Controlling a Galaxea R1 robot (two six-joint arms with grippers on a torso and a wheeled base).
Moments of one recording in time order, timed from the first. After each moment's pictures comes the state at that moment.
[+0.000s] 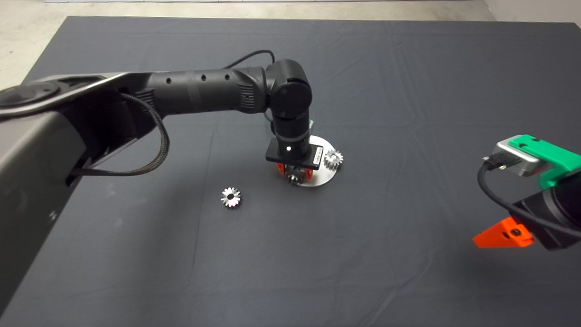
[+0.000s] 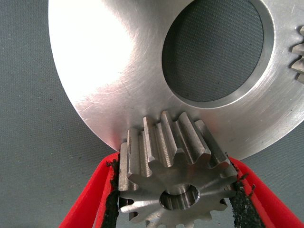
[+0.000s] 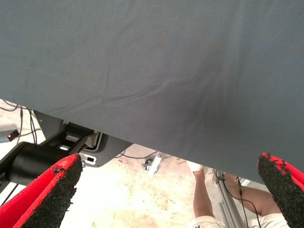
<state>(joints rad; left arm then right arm) -0.36 2.94 -1.51 0.23 1.40 -1.15 0.76 2.14 -0.41 0.13 -1.53 1.44</state>
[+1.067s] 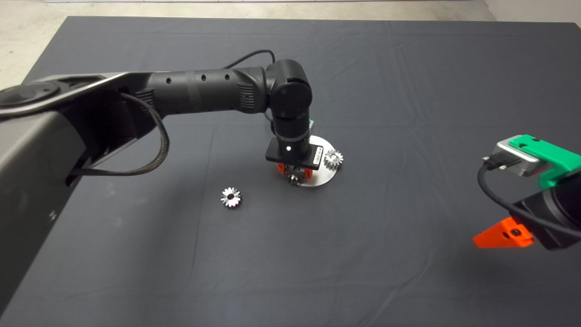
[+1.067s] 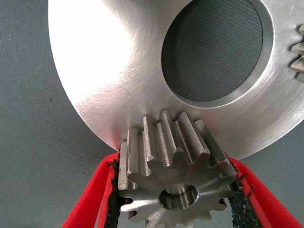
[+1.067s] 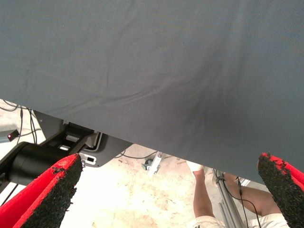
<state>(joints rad) -0.36 2.94 -1.51 0.23 1.40 -1.14 0.76 2.14 -0.41 0.13 -1.53 1.44</state>
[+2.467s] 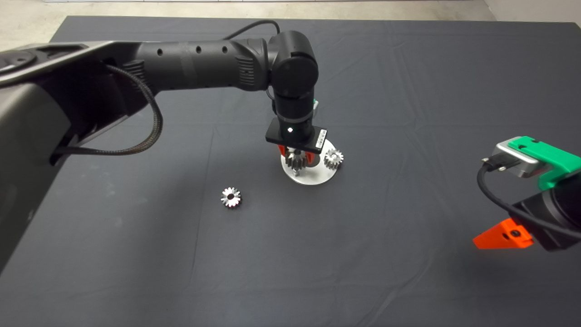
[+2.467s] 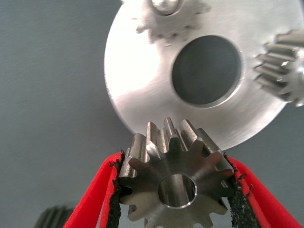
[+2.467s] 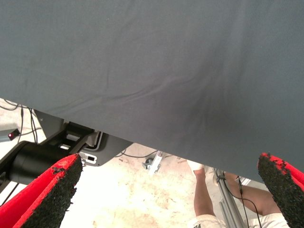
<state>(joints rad) -0.45 2.94 -1.47 0.23 1.46 -1.14 0.76 2.14 -0.41 0.13 -1.53 1.44</state>
